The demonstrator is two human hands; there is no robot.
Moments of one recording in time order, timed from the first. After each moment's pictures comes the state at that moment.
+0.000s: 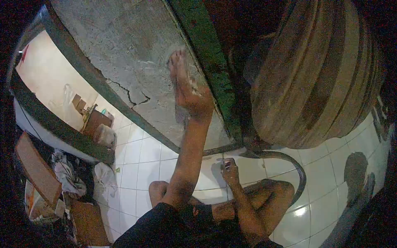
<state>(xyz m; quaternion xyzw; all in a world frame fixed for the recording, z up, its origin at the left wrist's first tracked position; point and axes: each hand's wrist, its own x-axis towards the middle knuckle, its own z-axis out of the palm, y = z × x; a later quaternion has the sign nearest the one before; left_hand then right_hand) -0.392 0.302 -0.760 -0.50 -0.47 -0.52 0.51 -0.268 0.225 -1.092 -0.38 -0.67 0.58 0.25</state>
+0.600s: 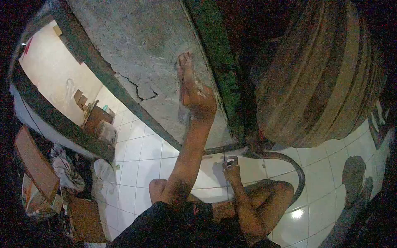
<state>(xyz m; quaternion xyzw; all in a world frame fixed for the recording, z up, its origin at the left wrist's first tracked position) -0.396 0.290 -0.761 -0.49 -0.48 -0.52 0.51 -0.270 0.227 -1.128 -0.38 -0.67 0.58 0.27</state>
